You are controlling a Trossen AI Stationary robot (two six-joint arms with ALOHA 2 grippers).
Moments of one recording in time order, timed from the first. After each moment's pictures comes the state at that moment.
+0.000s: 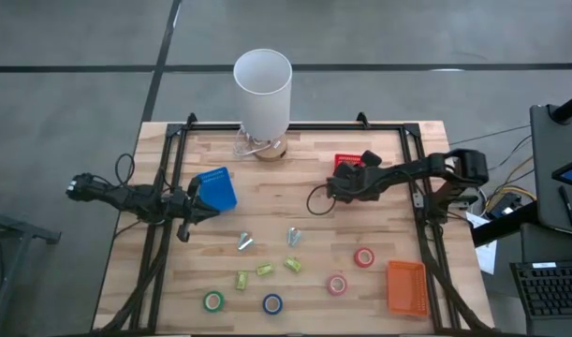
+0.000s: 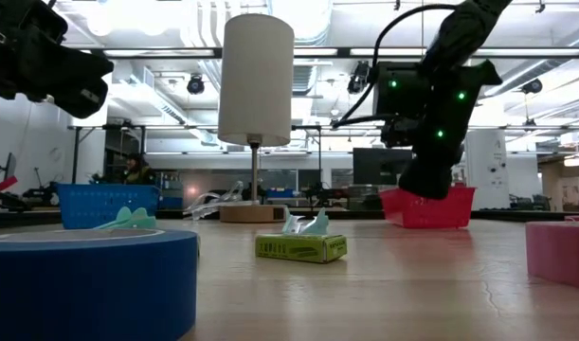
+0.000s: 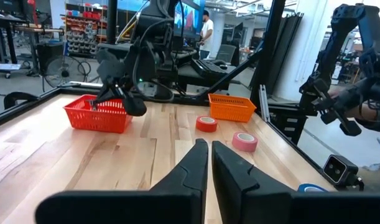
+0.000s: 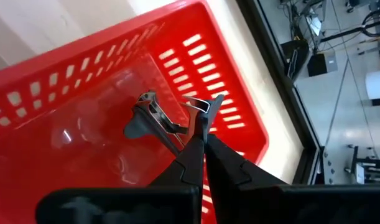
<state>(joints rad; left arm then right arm) -0.28 0.03 0.04 -0.05 -0.18 -0.13 -0.12 1.65 0.84 -0.69 0.81 0.46</state>
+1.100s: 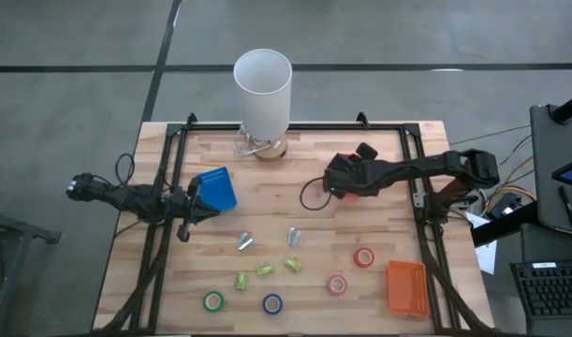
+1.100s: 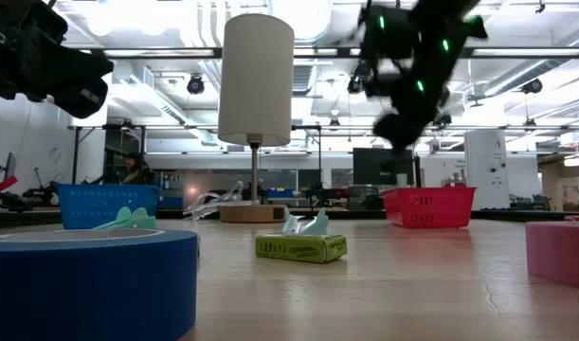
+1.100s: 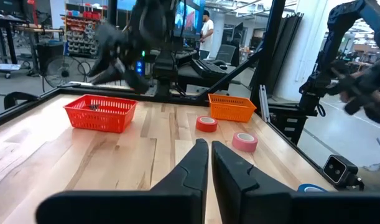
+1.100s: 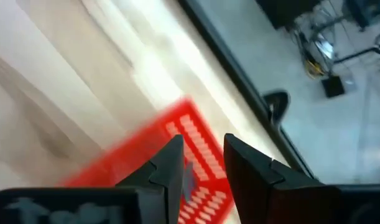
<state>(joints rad) -0.28 0.03 0.04 -0.05 -0.18 -0.13 -0.08 1.55 1.04 -0.77 0.81 0.43</state>
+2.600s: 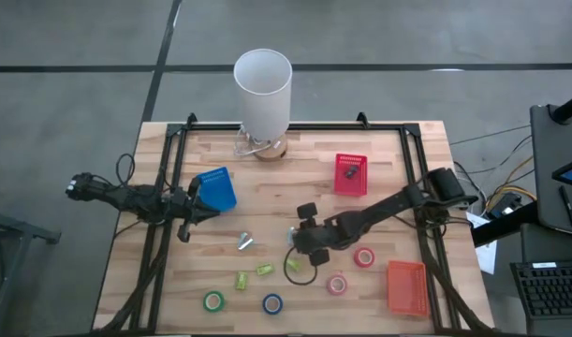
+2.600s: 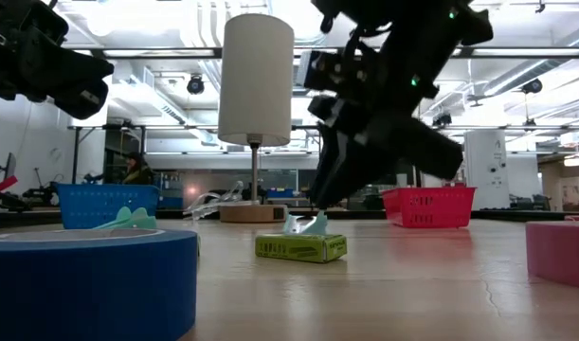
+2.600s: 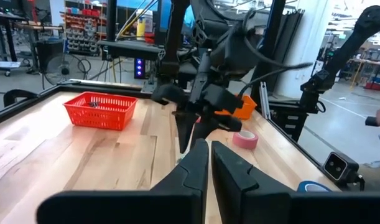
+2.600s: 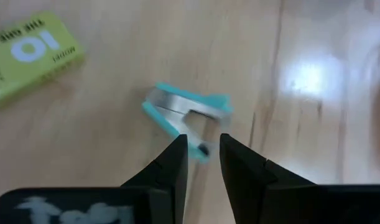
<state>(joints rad) -0.28 0.05 0.04 -0.05 -0.18 -0.13 0.29 1.92 1.17 -0.31 0.37 -0.14</state>
